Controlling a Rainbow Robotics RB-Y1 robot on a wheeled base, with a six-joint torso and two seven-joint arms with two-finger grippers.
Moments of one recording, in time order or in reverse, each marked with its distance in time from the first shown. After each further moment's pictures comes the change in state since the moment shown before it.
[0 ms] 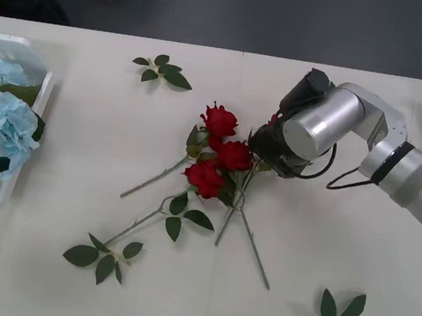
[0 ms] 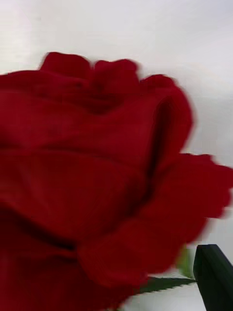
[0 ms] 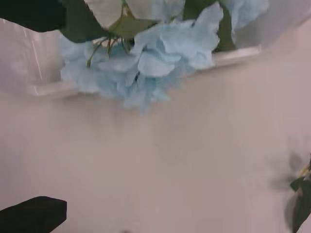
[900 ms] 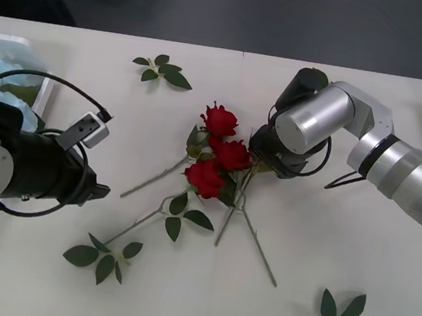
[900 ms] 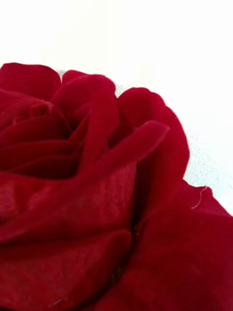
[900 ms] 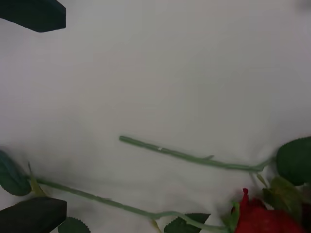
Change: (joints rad) right arm -0.047 0.046 0.034 0.136 -0.025 0.000 0.000; left arm -0.285 -0.106 -0.510 -0.015 -0.390 0.262 -0.009
